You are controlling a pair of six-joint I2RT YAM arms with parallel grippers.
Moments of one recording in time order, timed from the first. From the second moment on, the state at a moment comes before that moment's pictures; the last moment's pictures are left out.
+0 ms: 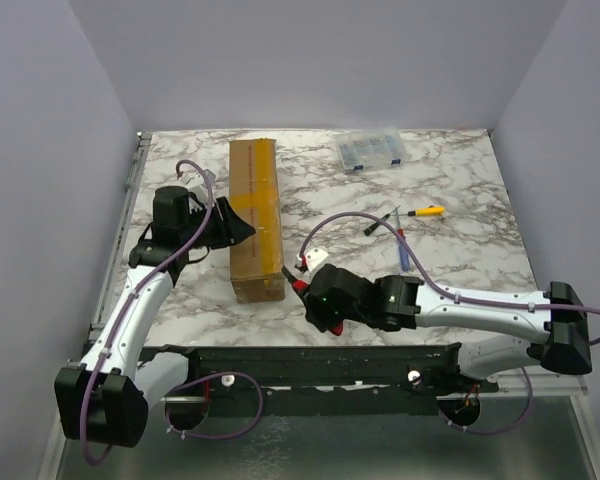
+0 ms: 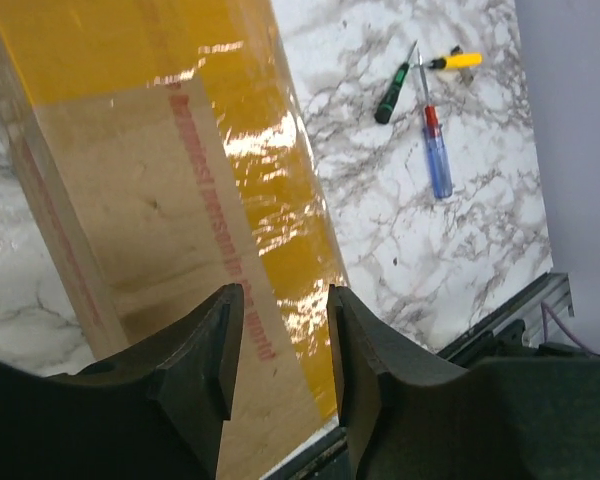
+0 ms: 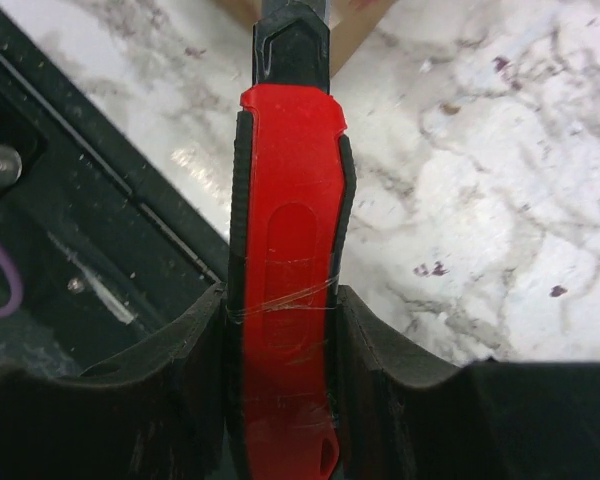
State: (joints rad) left arm -0.13 1.05 0.87 -0.35 0.52 -0.45; right arm 1.25 1.29 0.99 -0.51 0.27 0.40
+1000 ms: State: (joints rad) left arm -0.14 0.94 0.70 -0.47 0.24 -0.59; right arm 1.39 1.52 1.21 -0.70 0.31 0.51
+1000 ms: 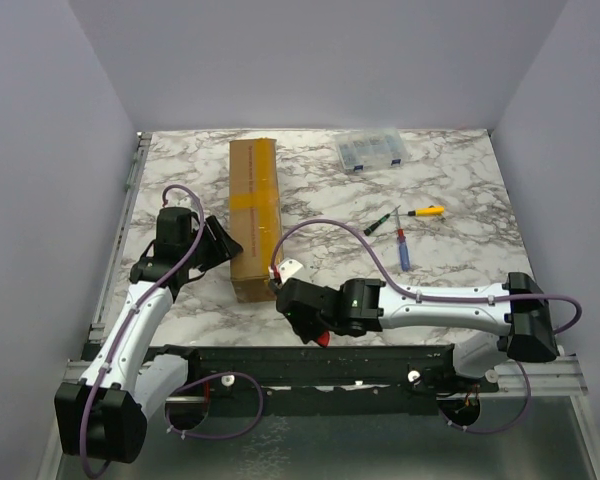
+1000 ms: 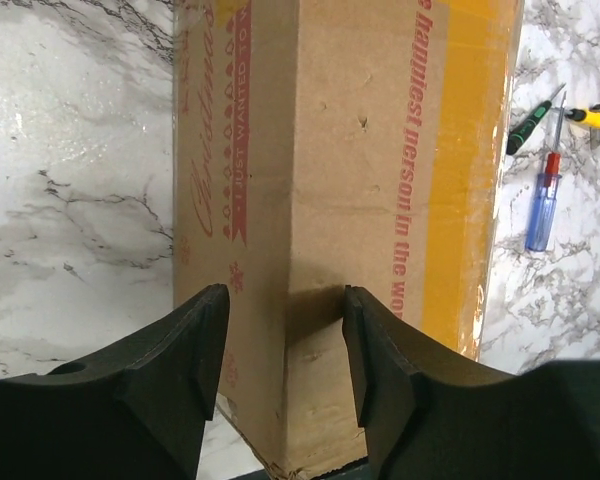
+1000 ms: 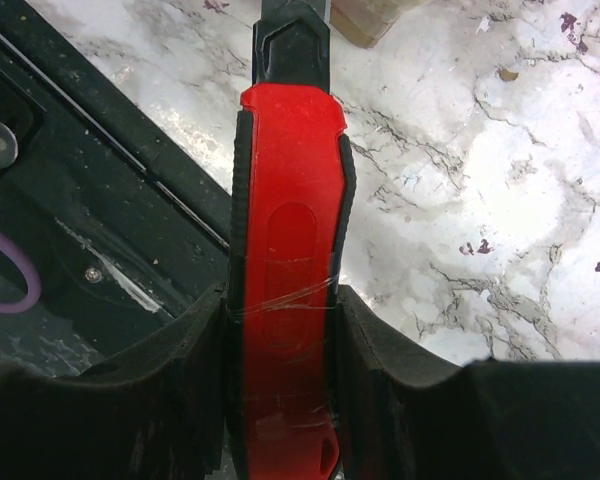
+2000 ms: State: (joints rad) left arm -0.14 0.96 0.70 -0.44 0.24 -0.61; right arm 1.39 1.61 1.31 -0.81 0.39 0.55
